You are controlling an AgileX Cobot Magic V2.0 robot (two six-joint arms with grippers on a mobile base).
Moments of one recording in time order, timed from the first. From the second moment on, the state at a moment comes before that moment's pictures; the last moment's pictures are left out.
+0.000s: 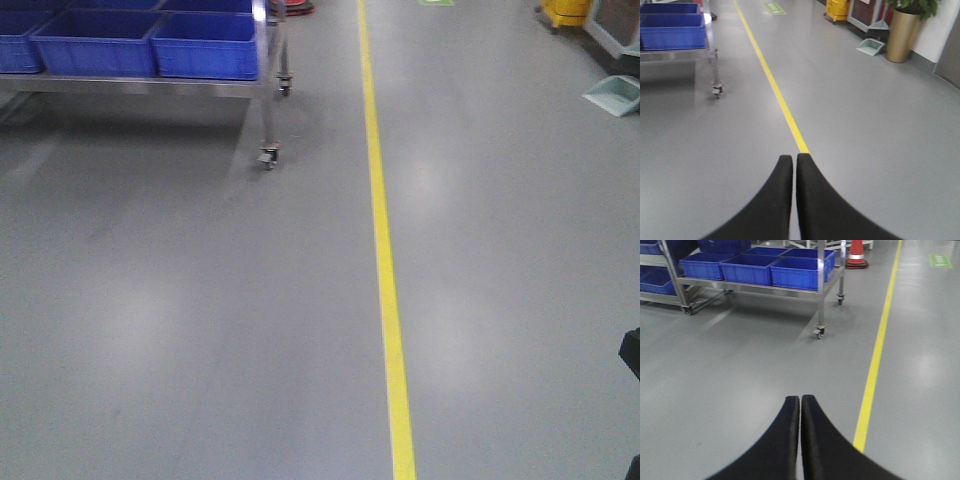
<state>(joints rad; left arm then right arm) -0.33 0.33 -0.50 -0.01 0.56 -0.12 0.31 0.37 -0.39 -0.02 0.36 0.05</state>
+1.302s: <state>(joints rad) -0.33 0.33 -0.50 -0.01 0.56 -0.12 0.31 0.37 -0.39 -0.02 0.36 0.05</state>
